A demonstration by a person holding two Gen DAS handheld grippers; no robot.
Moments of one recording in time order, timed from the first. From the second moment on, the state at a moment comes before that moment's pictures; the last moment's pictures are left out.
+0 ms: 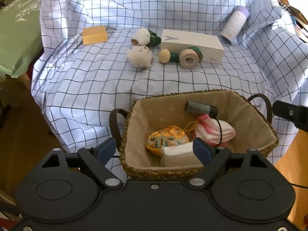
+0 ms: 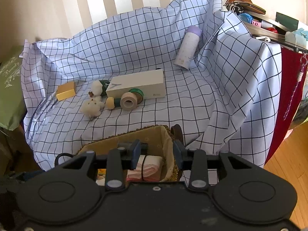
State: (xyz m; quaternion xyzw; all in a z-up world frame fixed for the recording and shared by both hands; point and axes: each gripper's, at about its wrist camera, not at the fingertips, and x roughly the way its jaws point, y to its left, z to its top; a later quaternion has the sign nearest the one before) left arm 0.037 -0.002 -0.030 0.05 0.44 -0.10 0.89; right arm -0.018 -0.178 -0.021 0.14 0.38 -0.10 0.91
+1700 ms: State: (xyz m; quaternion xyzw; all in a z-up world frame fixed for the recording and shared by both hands) left arm 0.226 -0.029 -0.067 0.12 0.39 -0.07 0.91; right arm 0.205 -0.227 -0.038 0.09 0.40 -0.10 0.91
